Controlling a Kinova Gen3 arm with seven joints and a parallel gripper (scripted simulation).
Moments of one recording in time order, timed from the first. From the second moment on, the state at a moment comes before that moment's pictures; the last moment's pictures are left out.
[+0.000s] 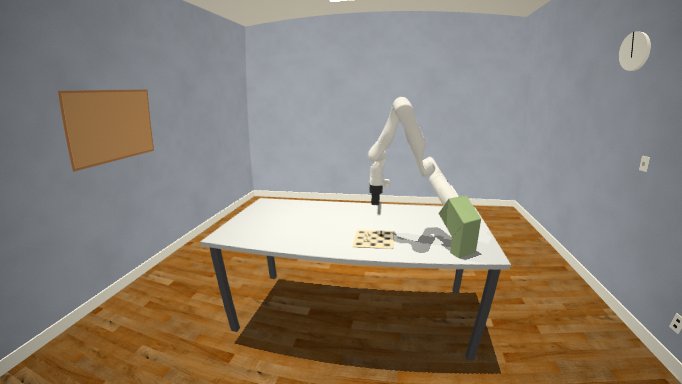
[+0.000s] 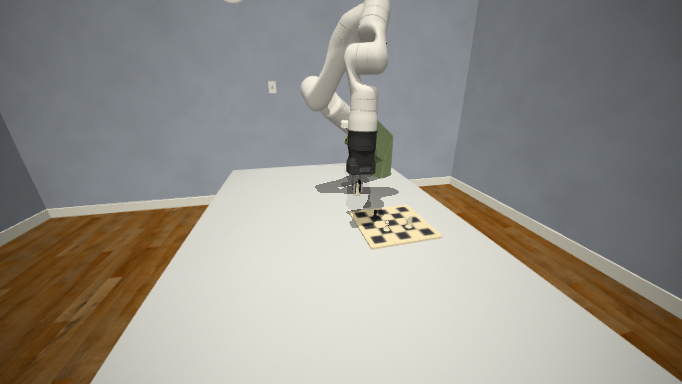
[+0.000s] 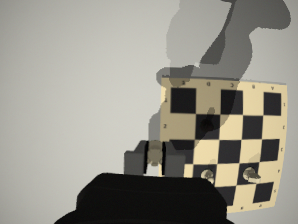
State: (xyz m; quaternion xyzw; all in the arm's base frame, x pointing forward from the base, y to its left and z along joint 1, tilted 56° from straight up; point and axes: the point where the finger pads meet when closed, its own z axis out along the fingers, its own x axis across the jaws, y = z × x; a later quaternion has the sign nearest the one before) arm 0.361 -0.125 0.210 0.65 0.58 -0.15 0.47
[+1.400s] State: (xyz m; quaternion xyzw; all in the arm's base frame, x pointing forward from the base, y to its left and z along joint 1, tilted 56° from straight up) arm 0.353 -0.168 0.206 0.66 0.58 -0.14 0.45
